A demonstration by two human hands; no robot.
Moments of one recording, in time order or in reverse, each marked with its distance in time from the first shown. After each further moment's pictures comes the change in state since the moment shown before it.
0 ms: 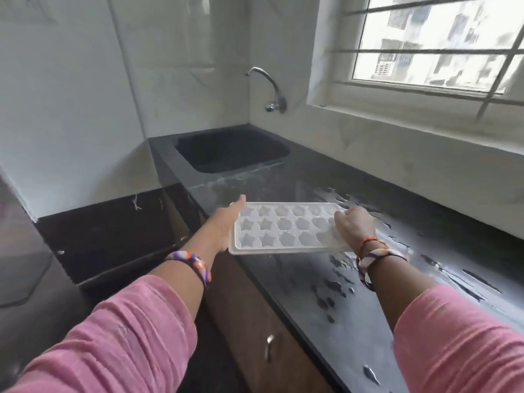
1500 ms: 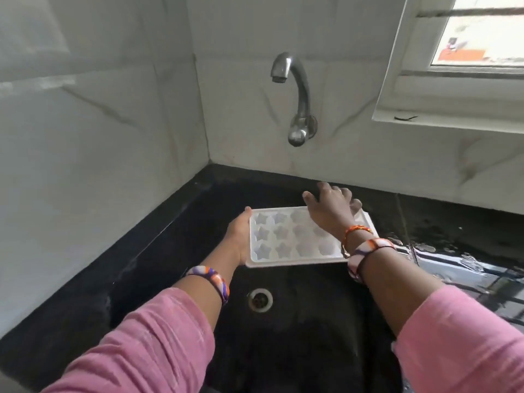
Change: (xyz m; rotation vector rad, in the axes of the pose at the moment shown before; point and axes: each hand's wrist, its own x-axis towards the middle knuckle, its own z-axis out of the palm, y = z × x) left_hand 0.638 0.259 -0.106 0.110 -0.611 -0.329; right_hand 0.425 -0.328 0.345 -0.381 0.295 0.254
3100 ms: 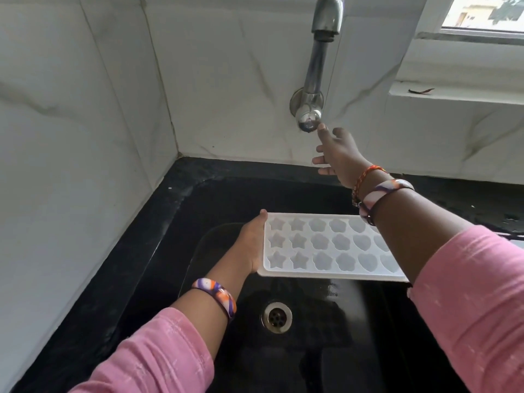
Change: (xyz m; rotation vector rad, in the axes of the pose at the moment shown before) left_hand 0.101 0.012 -0.028 0.130 -0.237 -0.169; right_hand 0.107 -0.055 0.008 0.779 0.091 0.304
